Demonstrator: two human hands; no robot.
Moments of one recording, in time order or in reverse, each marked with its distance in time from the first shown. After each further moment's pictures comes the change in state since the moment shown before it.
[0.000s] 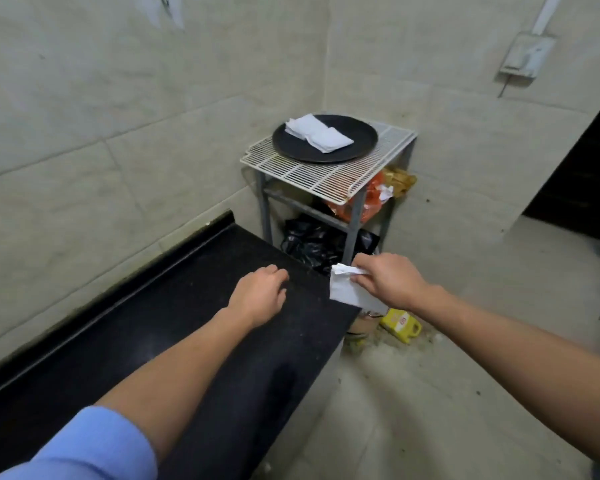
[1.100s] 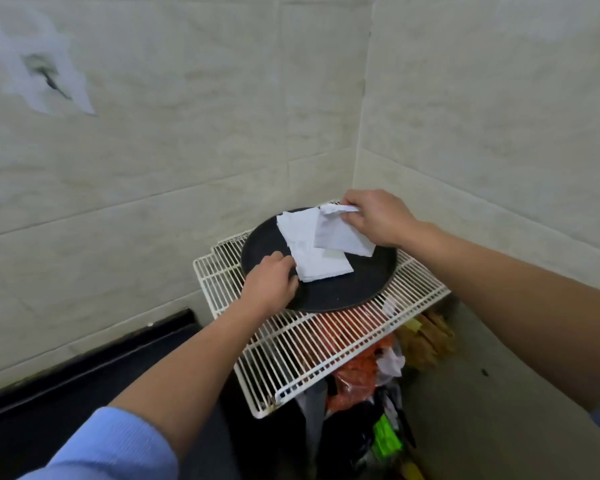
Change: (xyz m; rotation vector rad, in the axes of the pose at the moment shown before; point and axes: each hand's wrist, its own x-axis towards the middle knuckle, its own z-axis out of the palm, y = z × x) left_hand 0.461 -0.002 -0.012 -0.024 0.175 -0.461; right_hand 0.453 0.301 -0.105 0.197 0.183 -0.266
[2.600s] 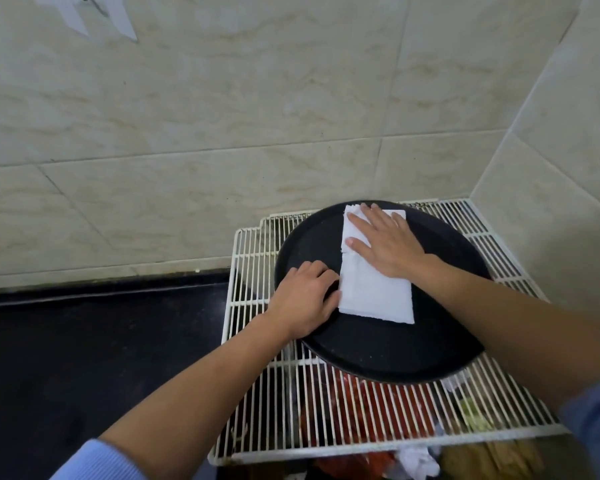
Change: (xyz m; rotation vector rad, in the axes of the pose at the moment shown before) left_hand 0.047 -0.018 0.059 0.036 0.041 -0.174; right_hand 0.139 0.051 0.193 -0.080 -0.411 -0.388
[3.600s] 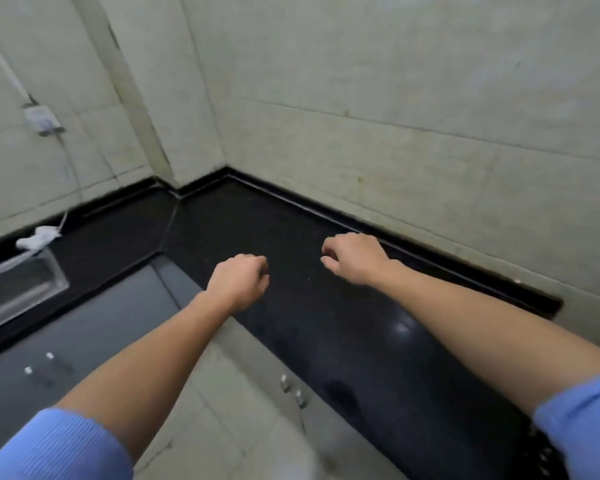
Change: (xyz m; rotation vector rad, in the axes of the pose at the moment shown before) left_hand -0.607 -0.235 -0.237 0.372 0.092 -1.083; right_hand -0.081 -0.697 0.004 0.064 0.095 -0.923
